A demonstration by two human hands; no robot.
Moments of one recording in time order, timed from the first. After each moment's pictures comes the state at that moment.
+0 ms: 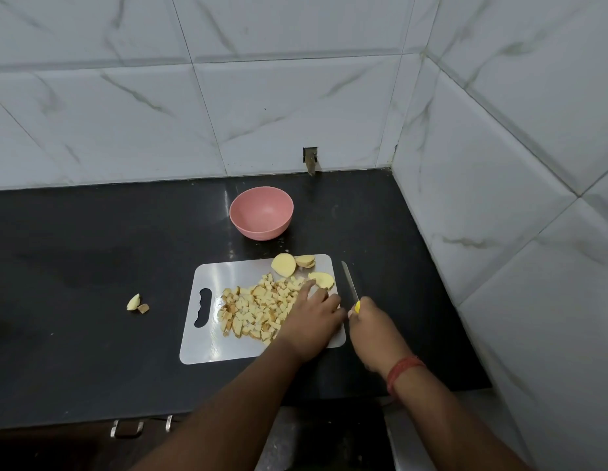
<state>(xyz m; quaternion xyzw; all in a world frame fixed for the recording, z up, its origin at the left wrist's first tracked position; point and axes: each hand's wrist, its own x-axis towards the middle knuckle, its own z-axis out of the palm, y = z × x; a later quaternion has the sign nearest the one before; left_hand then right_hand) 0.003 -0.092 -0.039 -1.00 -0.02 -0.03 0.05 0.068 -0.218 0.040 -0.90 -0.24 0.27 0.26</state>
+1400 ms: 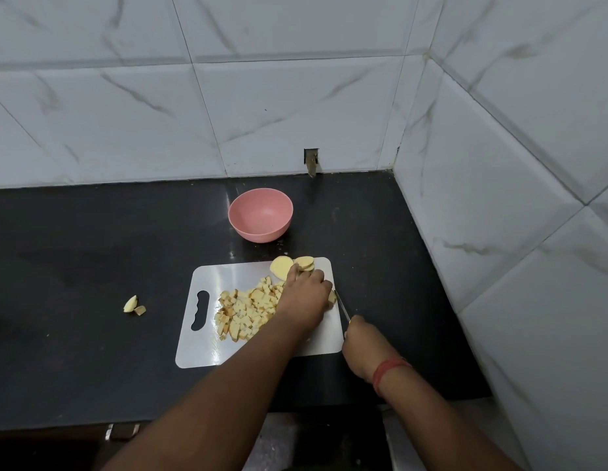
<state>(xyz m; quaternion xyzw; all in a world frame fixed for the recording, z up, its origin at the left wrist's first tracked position) 0.042 -0.063 -0.022 -0.98 -0.16 0.06 0.02 0.077 -0.208 -0.001 -0.91 -0.25 0.32 0.10</state>
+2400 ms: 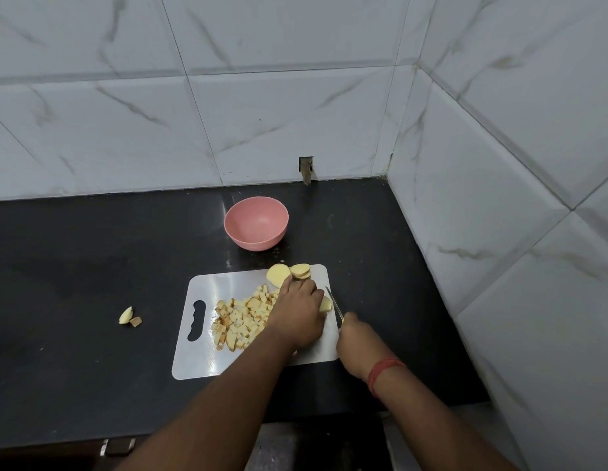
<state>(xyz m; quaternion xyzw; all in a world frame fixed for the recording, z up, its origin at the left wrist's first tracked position) 0.026 -0.063 -0.029 -0.99 -0.16 0.00 -0.03 0.081 -0.201 0.001 -0.91 -0.28 0.29 0.13</state>
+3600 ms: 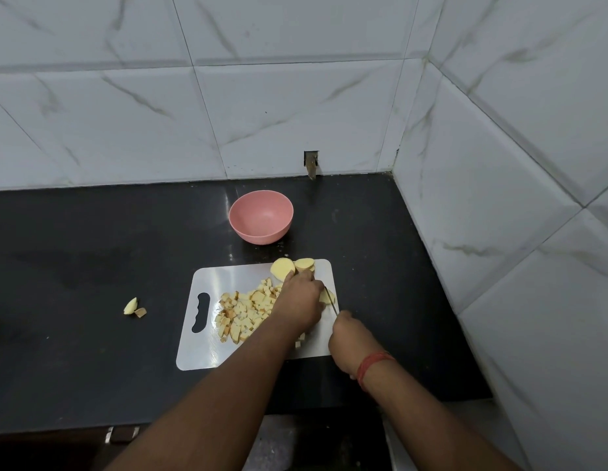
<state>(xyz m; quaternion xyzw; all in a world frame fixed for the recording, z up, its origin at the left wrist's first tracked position) 0.037 -0.055 -0.023 -0.97 -0.21 0.03 -0.09 0.063 -0.186 0.012 -0.91 -0.26 0.31 0.06</state>
